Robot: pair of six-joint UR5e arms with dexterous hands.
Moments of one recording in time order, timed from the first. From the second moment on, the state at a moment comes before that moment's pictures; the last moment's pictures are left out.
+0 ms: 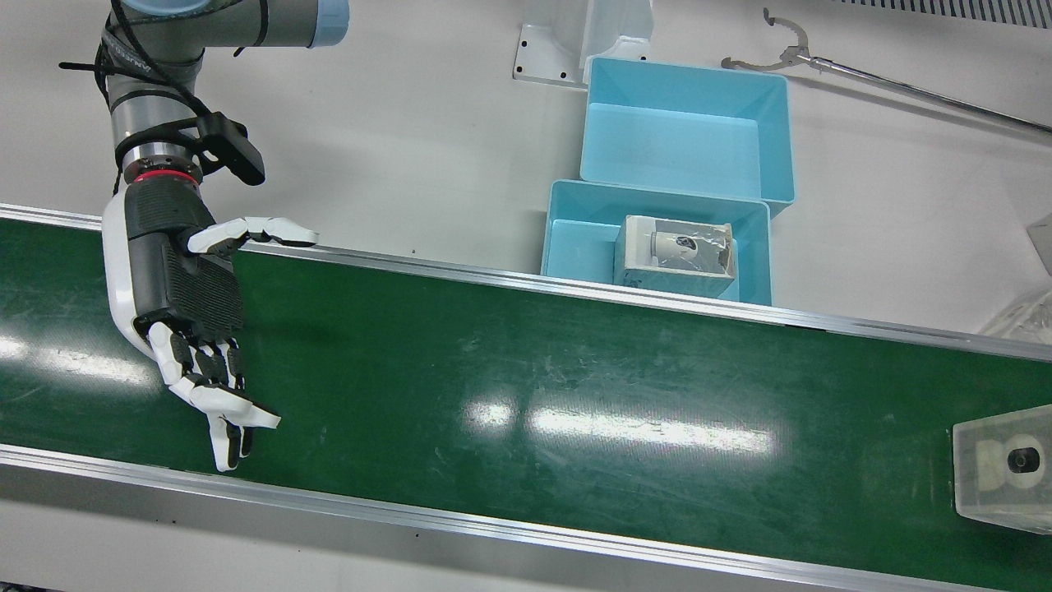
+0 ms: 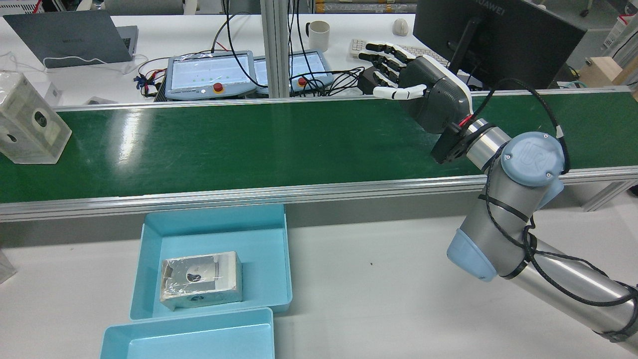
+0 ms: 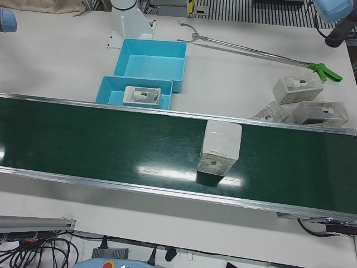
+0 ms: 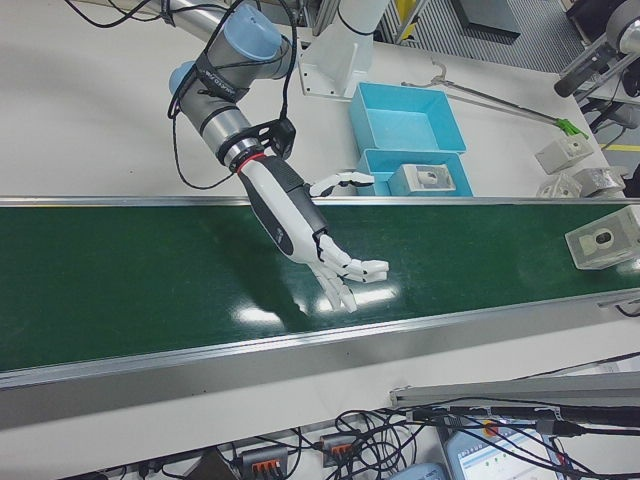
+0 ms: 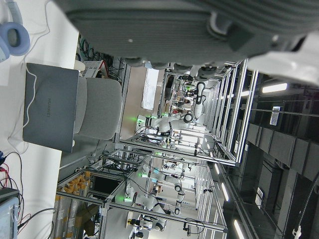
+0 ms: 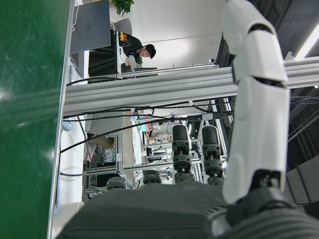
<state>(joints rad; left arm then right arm) -1.81 -1.79 -1.75 0.44 1.92 -0.15 0.89 -1.11 1.78 -3.42 -1.25 -0.03</state>
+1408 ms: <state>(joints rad) -1.81 -1.79 -1.75 0.44 1.92 -0.15 0.91 -1.11 1.77 -3.43 -1.25 -0.04</state>
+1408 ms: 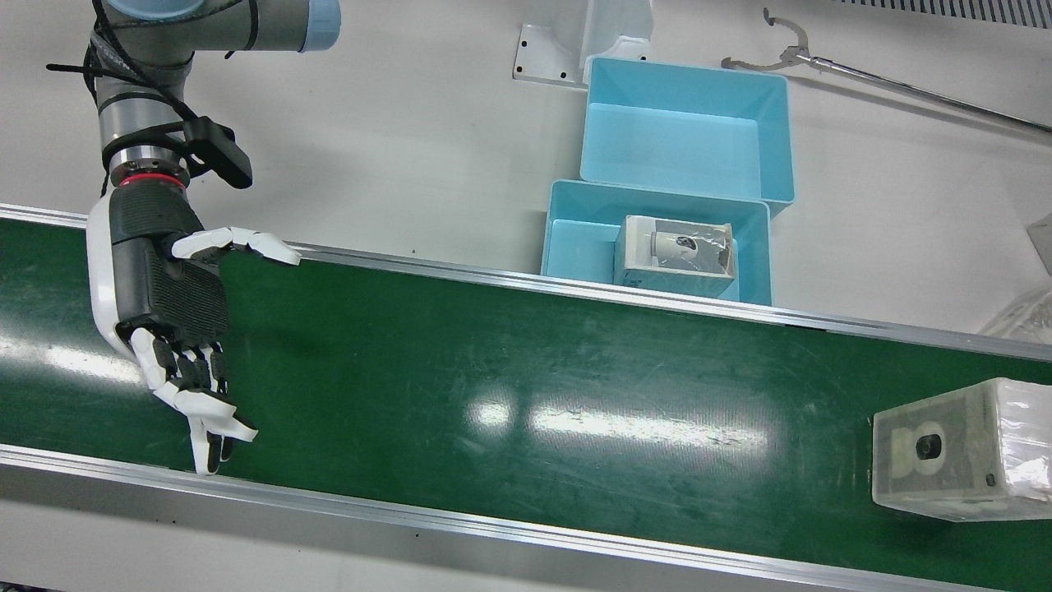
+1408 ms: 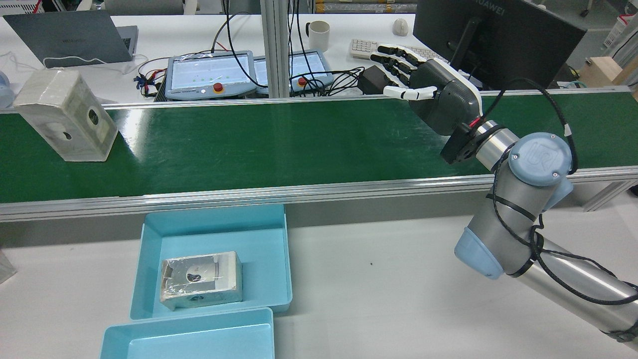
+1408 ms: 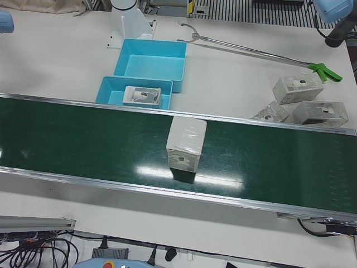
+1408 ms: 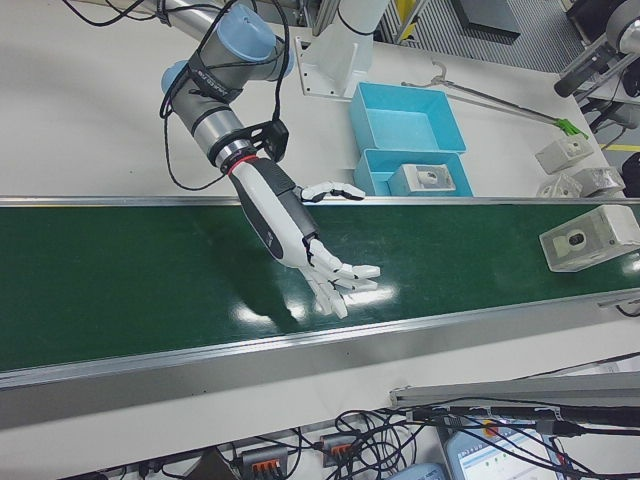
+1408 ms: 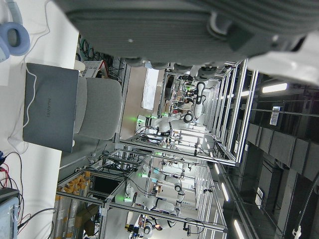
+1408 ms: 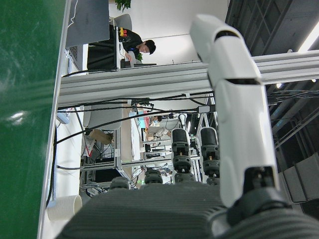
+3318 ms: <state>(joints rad) -1.81 -1.79 -1.75 0.44 1.92 -0.15 0.84 -1.08 1.75 -3.43 -1.18 -0.07</state>
